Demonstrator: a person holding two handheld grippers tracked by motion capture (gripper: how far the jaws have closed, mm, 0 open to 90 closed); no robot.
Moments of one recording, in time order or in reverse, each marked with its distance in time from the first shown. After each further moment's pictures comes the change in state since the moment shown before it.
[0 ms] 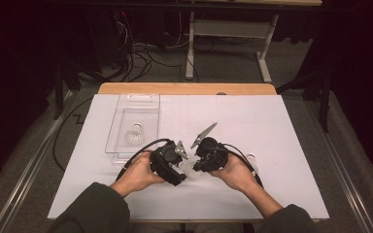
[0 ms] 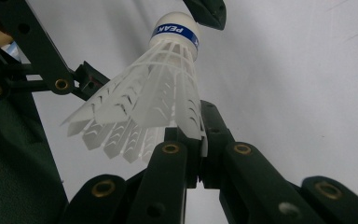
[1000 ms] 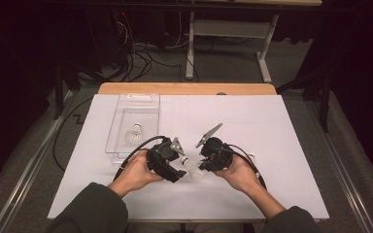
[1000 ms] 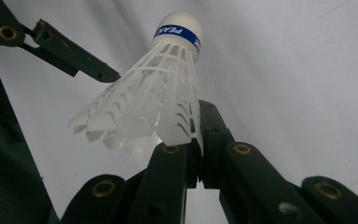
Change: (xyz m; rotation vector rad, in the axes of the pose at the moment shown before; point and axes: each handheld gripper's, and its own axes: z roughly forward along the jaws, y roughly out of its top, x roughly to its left) left arm 0.006 -0.004 -0.007 -0.024 0.009 -0.062; right arm -0.007 -0.011 -0.002 0.005 -0.052 0.039
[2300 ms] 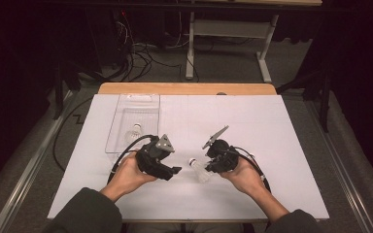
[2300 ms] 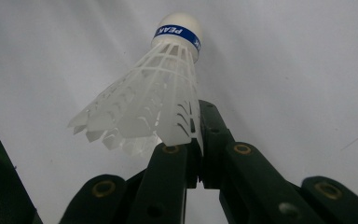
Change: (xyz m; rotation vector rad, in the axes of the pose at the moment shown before) left arm -0.001 -0.016 -0.022 -0.109 0.013 -0.068; right arm -0.010 -0.018 0.005 0.038 -0.037 0.066
